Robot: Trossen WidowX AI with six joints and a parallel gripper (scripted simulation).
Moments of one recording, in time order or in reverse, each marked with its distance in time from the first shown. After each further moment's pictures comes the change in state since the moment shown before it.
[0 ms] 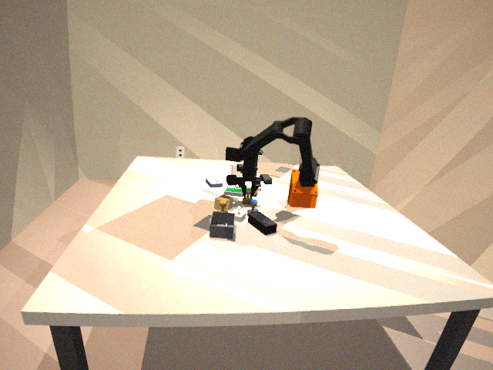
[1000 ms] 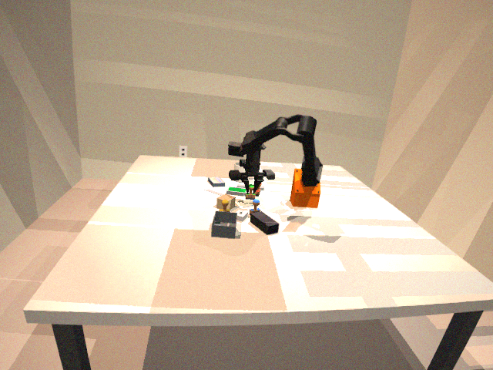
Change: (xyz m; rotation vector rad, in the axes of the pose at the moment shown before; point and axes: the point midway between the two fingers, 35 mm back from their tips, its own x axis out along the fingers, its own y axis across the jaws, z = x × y) arm -0.020 0.000 -0.001 0.008 0.008 -0.003
